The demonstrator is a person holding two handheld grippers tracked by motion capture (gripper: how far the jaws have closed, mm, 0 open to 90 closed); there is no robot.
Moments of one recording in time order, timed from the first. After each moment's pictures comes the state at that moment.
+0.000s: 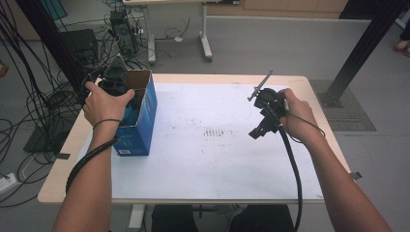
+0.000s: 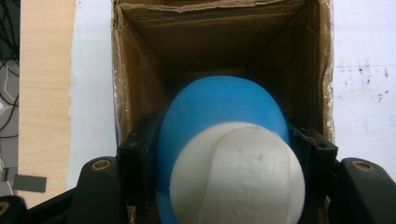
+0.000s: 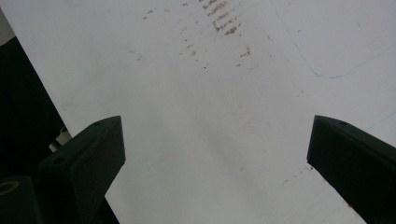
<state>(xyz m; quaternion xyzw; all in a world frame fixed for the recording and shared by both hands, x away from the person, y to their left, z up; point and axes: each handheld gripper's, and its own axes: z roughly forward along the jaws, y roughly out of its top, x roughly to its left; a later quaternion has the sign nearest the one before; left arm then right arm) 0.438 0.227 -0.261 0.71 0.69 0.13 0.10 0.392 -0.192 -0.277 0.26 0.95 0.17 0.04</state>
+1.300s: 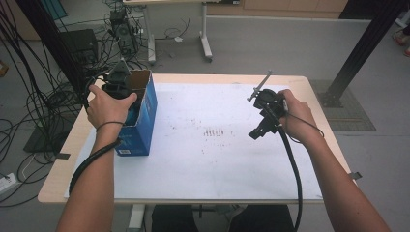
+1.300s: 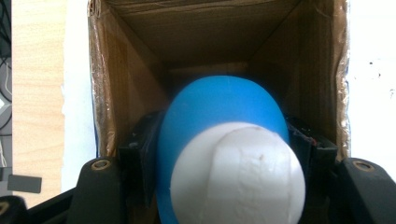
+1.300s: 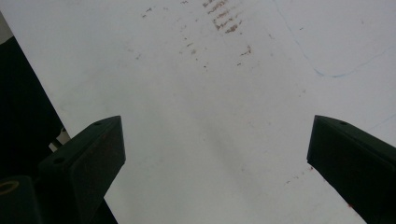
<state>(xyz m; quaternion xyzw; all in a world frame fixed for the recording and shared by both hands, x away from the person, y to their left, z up) 0.440 0.224 -0.272 0.71 0.69 0.12 0.09 0.394 -0.192 -0.281 0.26 0.95 0.17 0.04</state>
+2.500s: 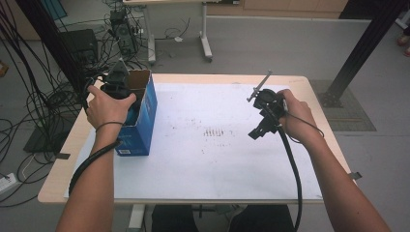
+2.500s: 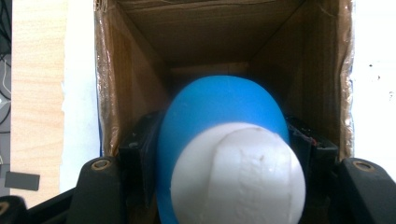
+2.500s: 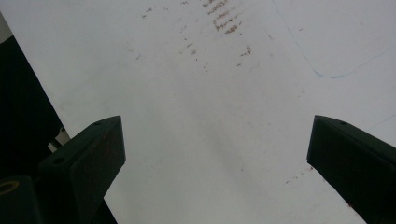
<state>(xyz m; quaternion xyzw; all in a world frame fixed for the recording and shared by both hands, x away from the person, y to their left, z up) 0.438 0.227 -0.271 0.70 0.69 0.12 0.09 0.393 -0.191 -0.280 0.26 0.95 0.17 0.04</state>
